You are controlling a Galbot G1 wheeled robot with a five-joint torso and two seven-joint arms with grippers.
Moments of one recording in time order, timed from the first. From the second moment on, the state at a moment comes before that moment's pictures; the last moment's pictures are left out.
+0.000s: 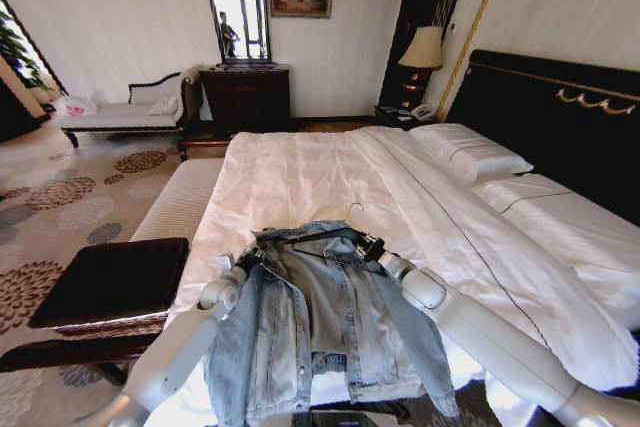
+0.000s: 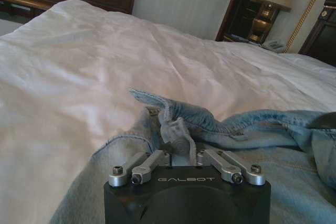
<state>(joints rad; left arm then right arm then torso) 0.90 -1.05 -0.05 -1.46 -0.86 0.15 -0.12 -0.80 0.75 -0.14 1.71 0.13 -0.24 0.00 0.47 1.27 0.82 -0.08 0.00</state>
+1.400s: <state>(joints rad) 1.06 -1.03 -0.07 -1.69 -0.82 0.16 -0.15 -0.39 1.05 -0.56 1.37 0.17 -0.31 0.02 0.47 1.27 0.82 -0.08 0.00</state>
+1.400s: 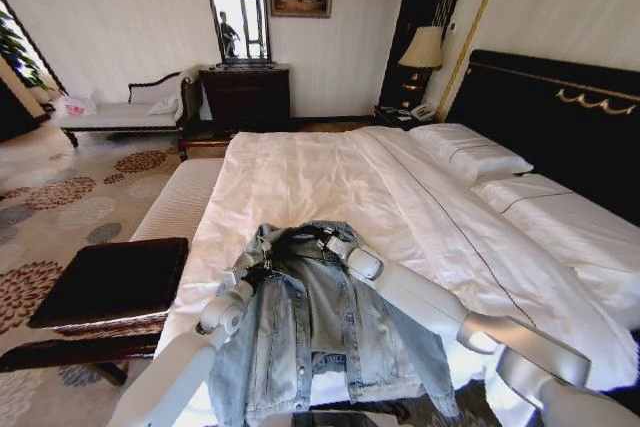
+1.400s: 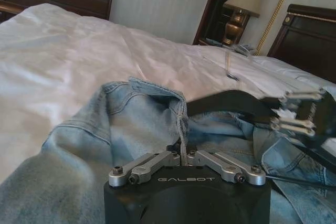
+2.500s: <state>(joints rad) 1.08 -1.03 -0.08 -1.70 -0.78 0.17 -0.18 -0.37 1.20 -0.60 1.28 0.14 -0.24 0.04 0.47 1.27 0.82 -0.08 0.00</state>
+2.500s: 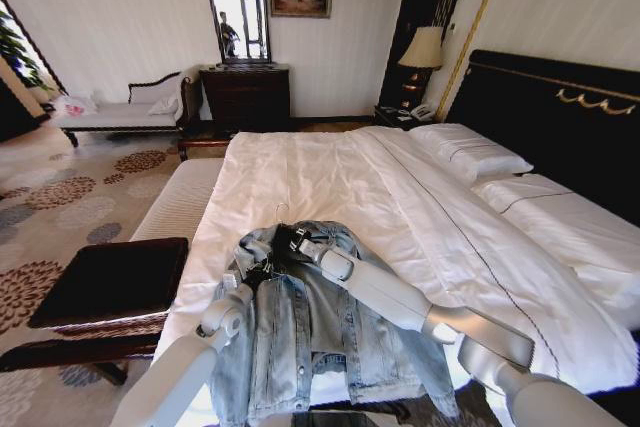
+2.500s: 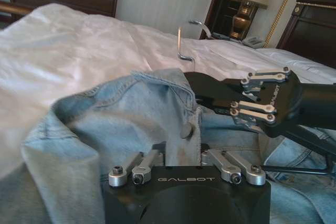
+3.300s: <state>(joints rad) 1.24 -0.75 -0.44 -1.77 -0.85 0.16 -0.02 -0.45 1.12 -0.53 1.34 0.12 -0.22 0.04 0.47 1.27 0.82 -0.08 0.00</state>
